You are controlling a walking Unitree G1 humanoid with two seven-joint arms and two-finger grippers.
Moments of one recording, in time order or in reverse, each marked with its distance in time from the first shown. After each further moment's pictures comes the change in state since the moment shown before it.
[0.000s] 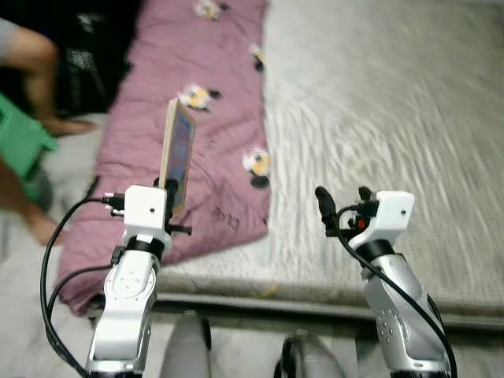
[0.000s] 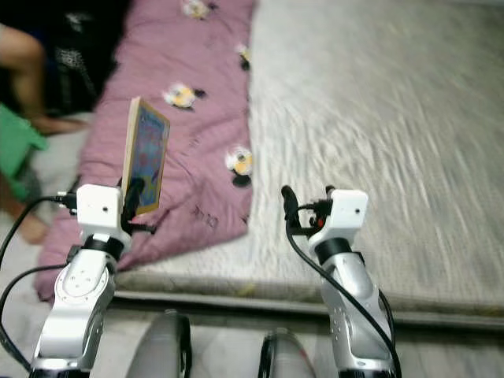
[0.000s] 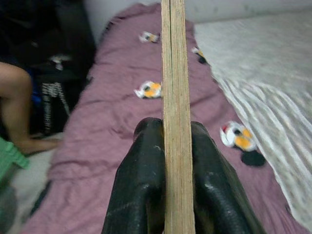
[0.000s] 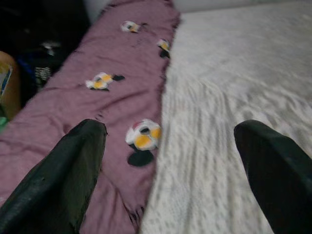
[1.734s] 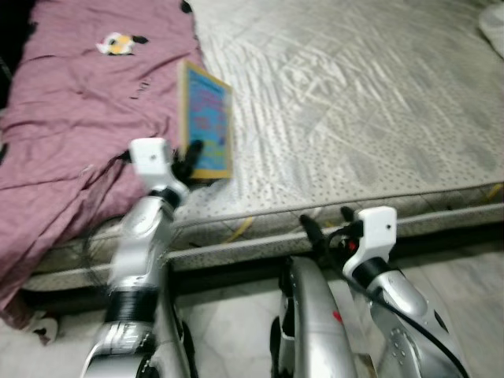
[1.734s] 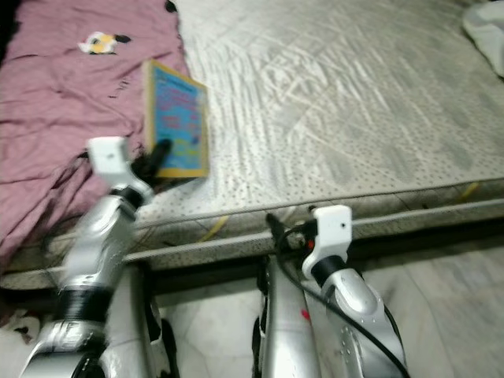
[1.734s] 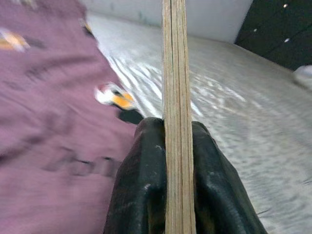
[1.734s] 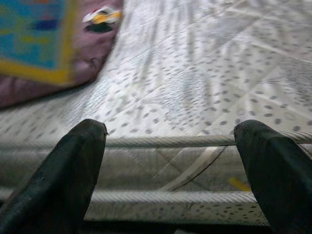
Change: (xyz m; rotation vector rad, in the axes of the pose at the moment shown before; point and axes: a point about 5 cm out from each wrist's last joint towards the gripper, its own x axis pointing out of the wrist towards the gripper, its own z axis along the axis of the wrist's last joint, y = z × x) left arm 0.064 0.001 0.016 -0.313 -0.091 -0.183; right arm -0.020 0.004 -0.014 -0.027 0.155 0.102
